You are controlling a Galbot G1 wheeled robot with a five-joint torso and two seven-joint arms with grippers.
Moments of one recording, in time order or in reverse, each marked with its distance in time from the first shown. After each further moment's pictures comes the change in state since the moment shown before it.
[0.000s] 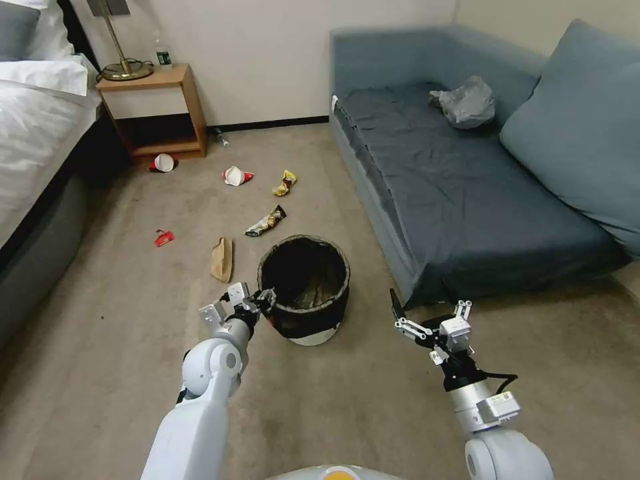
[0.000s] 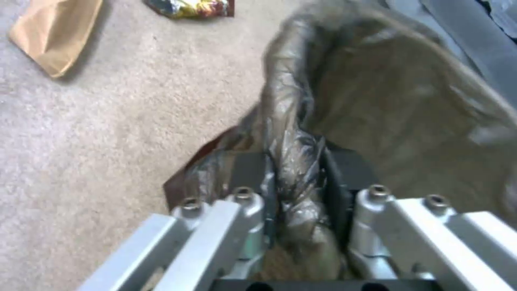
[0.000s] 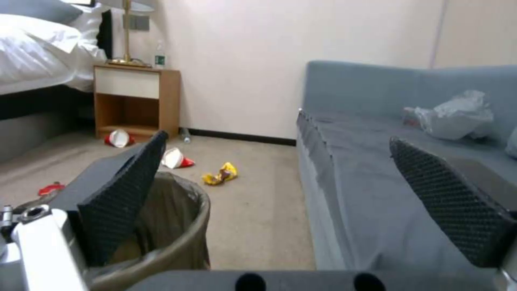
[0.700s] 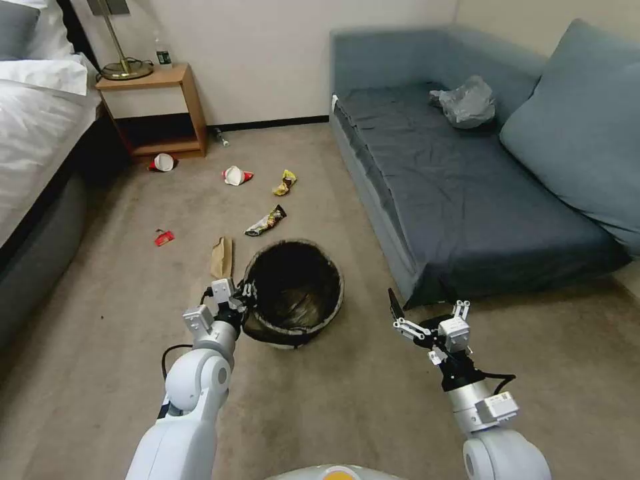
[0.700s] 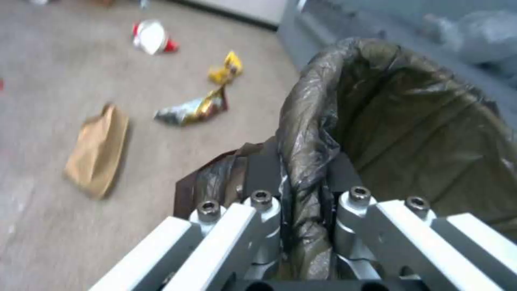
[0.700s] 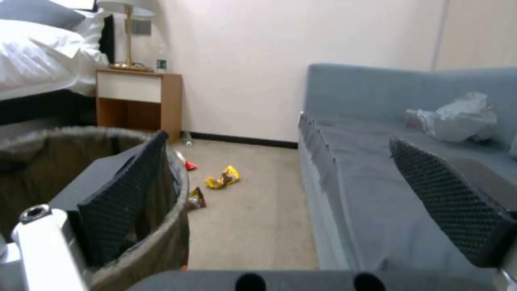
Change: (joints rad) left arm 0.122 0.042 0.004 -0.210 0.177 -0.201 0.054; right arm 0.009 0.005 -0.009 -0.003 0.002 0.006 0.001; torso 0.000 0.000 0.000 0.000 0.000
